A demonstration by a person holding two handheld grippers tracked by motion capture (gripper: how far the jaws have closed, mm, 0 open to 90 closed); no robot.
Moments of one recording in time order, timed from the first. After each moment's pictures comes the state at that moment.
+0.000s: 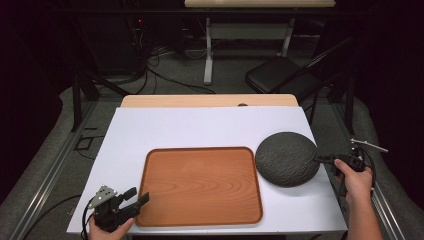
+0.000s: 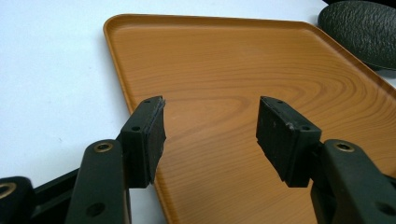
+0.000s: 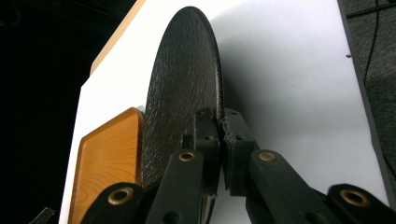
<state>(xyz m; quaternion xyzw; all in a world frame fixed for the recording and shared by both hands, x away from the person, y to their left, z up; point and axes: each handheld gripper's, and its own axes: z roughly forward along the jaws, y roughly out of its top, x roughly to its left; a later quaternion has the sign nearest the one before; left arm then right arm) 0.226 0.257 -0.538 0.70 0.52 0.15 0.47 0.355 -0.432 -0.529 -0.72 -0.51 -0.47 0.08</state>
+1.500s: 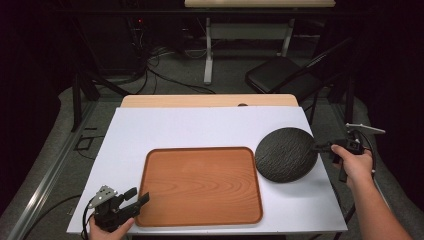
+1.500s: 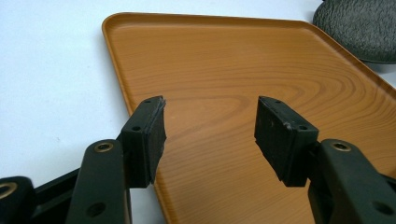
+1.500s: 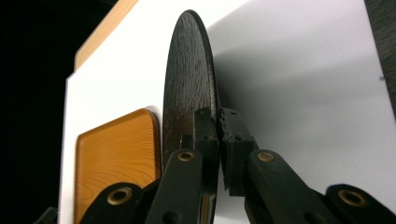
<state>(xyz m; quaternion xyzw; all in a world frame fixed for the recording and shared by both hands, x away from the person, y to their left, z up) 0.226 0.257 -0.539 0.70 0.52 0.14 0.47 0.381 -0.414 -0.481 -0.74 -0.53 -0.41 0.08</state>
